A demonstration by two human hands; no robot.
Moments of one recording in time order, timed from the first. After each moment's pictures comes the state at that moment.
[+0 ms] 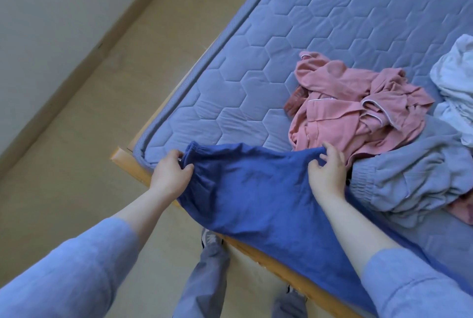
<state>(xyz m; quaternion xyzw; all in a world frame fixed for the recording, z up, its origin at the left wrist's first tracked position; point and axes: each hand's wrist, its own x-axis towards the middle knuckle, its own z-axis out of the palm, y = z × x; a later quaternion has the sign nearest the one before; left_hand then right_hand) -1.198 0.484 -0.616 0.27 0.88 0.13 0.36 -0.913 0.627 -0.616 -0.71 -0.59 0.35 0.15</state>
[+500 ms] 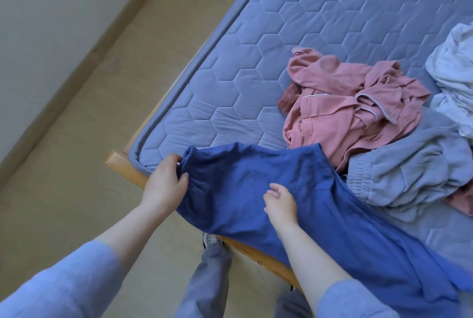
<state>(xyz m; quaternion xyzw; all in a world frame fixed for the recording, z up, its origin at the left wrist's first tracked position) -1.185 0.469 -0.603 0.36 0.87 0.14 0.32 -0.944 0.536 -0.642 -0.73 -0.37 0.57 0.05</state>
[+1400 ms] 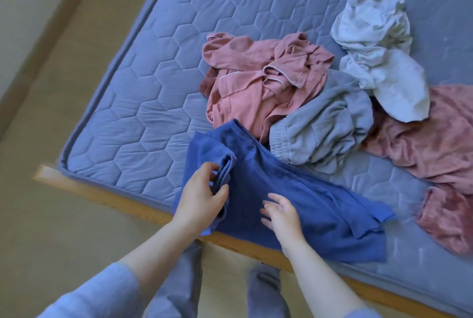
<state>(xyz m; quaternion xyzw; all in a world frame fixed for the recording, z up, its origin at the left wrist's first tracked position) -0.964 0.499 -0.562 0.43 0.76 0.22 0.43 -0.767 0.501 -0.602 -0.73 -0.23 0.63 0.16</state>
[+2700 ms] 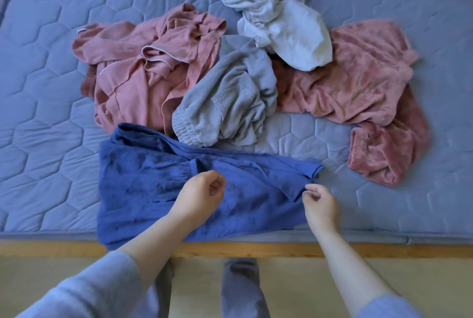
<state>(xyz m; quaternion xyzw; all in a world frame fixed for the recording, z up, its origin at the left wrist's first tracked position) -0.792 0.526 -0.614 0.60 0.62 0.10 0.50 -0.526 0.484 -0.622 -0.88 -0.30 0.34 0.15</state>
